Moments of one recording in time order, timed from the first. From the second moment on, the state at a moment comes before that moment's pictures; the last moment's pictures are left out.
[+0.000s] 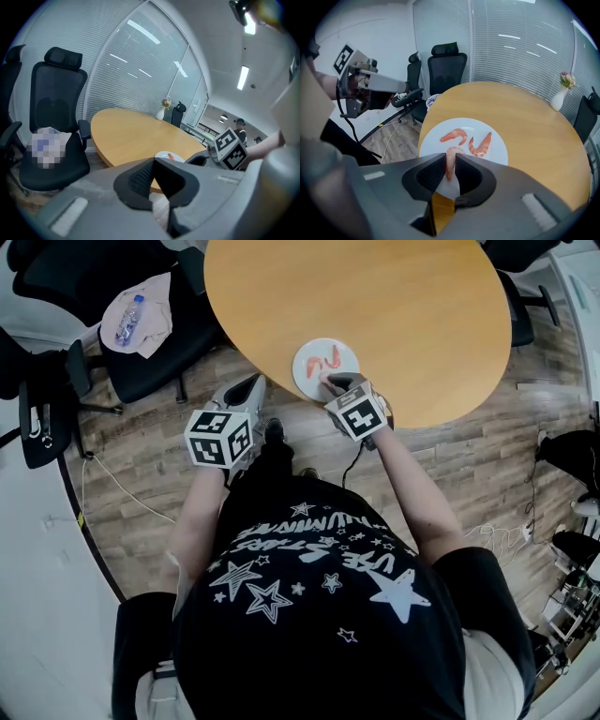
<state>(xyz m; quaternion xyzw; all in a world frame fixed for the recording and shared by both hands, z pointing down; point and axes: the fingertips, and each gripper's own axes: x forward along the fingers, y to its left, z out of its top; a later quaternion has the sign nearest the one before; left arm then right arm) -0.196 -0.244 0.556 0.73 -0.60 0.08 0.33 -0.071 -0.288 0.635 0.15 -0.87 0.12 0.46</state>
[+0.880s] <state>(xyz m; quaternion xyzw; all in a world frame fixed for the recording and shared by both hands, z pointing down) -0.201 -0.233 0.554 0.72 -0.60 0.07 0.33 -0.071 -0.289 0.635 0.15 -0.87 0.10 0.46</state>
